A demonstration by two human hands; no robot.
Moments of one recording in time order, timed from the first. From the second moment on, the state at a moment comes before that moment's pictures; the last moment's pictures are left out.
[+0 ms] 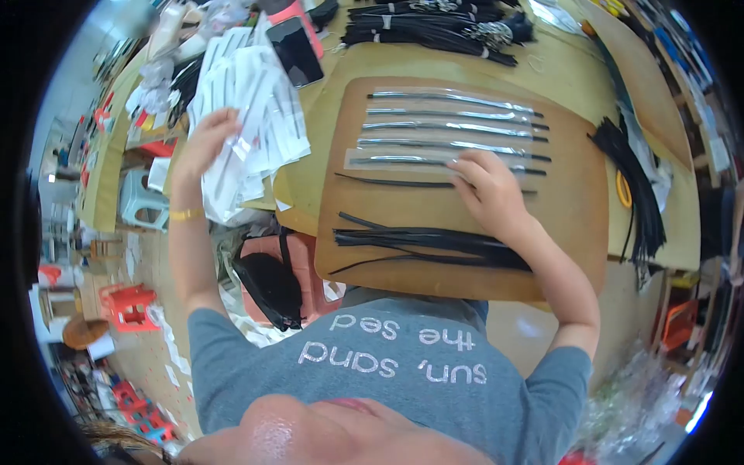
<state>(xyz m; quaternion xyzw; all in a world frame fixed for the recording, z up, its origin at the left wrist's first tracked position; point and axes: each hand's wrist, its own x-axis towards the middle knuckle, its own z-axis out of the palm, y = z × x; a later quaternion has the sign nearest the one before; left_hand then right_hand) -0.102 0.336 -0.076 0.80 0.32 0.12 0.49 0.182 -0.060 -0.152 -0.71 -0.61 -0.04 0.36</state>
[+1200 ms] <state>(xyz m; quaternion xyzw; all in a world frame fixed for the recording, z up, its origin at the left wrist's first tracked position) -0.008 0.087 -0.048 0.86 0.00 0.18 0.48 0.139 -0.080 -0.070 -0.53 -0.67 -0.05 0.52</state>
